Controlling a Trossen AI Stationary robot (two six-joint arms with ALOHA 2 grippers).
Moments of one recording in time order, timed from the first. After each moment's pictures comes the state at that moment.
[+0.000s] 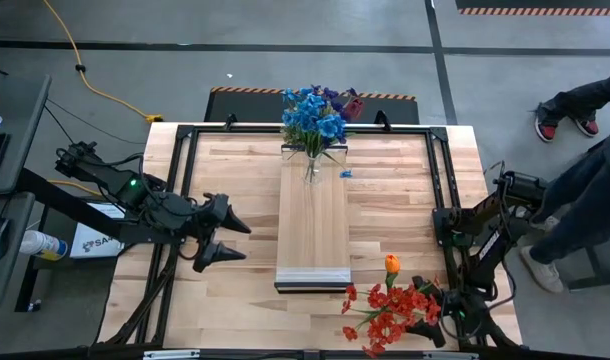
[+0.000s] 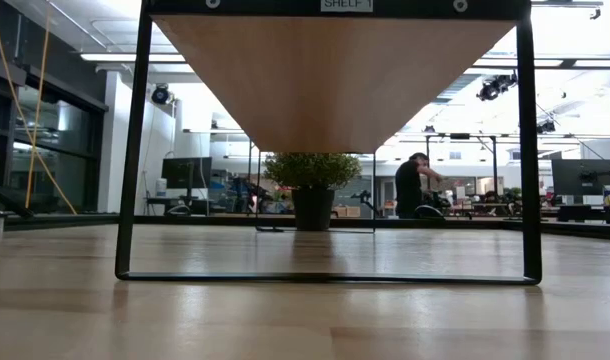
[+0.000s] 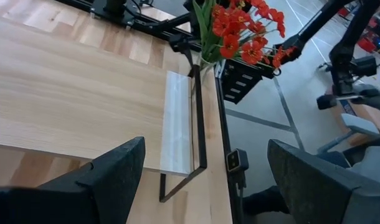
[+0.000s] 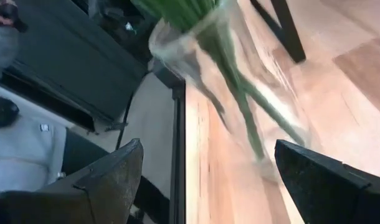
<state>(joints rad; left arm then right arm) -0.50 0.98 1.12 -0.59 -0.21 -0.58 1.30 1.56 0.48 0.48 0.92 1.24</state>
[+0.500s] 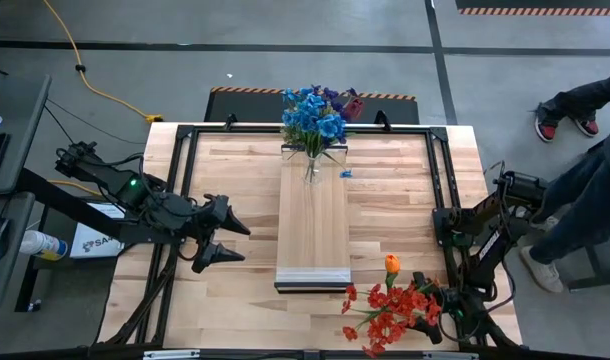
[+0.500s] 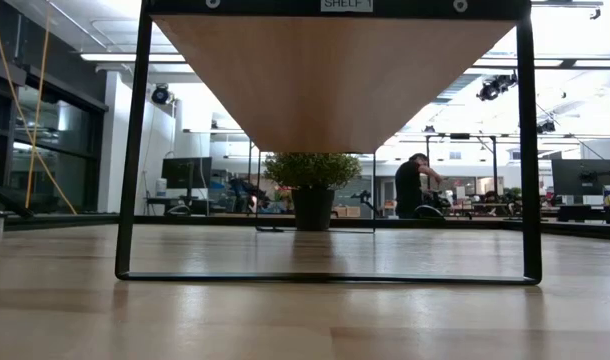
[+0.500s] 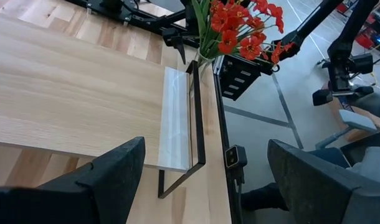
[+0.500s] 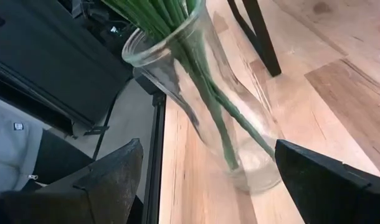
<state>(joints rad) -0.50 0.98 1.12 -0.60 -0.20 -0.58 1.30 1.56 0.48 0.40 0.96 1.24</state>
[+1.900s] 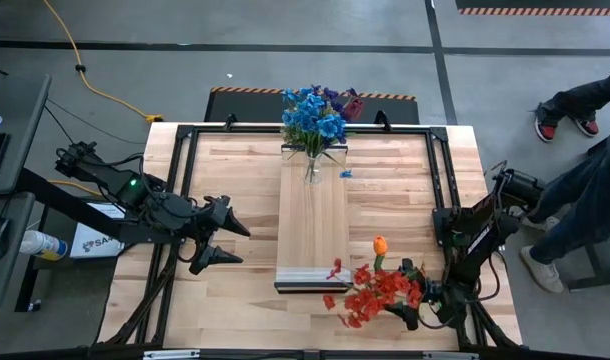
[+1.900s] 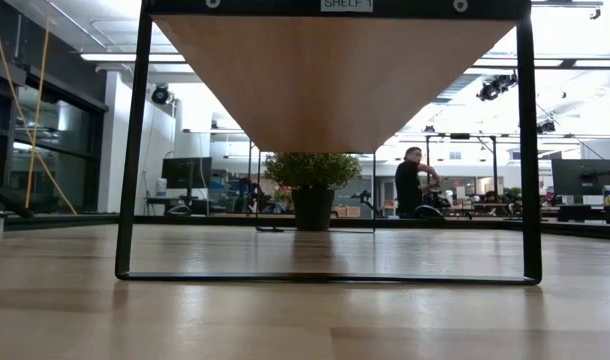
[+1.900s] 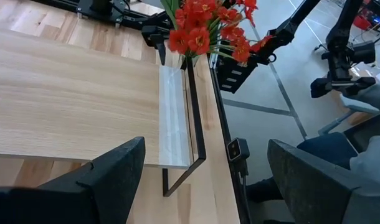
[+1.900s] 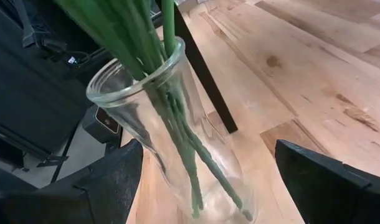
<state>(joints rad) -0.50 0.98 1.12 -0.60 -0.17 -0.50 1.11 1.56 0.48 0.42 0.99 1.11</state>
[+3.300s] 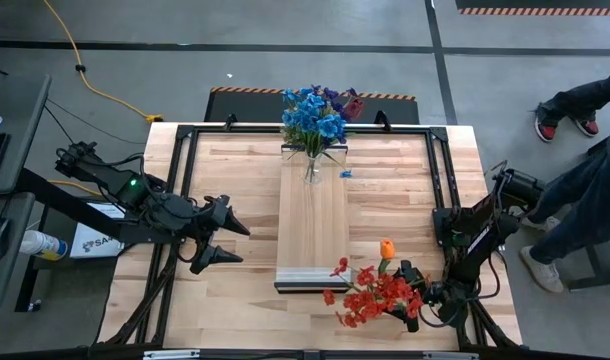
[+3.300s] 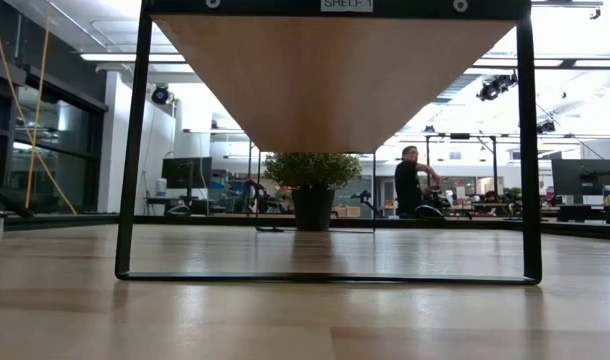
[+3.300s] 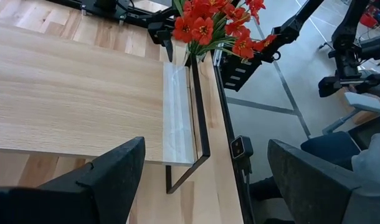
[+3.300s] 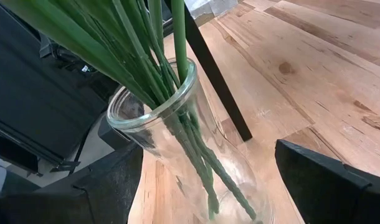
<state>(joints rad) -0.50 0.98 1.12 -0.62 -0.18 -0.51 1.11 1.56 0.48 0.50 0.98 1.07</state>
